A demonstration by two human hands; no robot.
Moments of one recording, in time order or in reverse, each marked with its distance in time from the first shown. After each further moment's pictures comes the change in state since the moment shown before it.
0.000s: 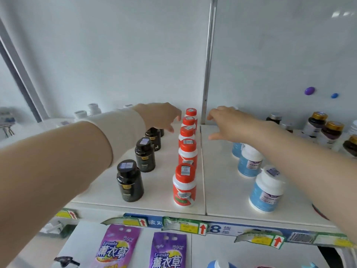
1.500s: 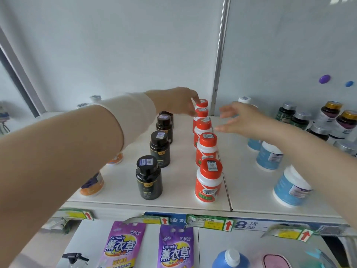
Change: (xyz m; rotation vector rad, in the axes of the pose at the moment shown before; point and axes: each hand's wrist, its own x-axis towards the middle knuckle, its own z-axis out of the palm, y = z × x) left_hand 0.014 -0.017 -0.003 -0.329 0.038 0.089; right_hand 0.007 -0.017 0.024 0.668 0.065 0.185
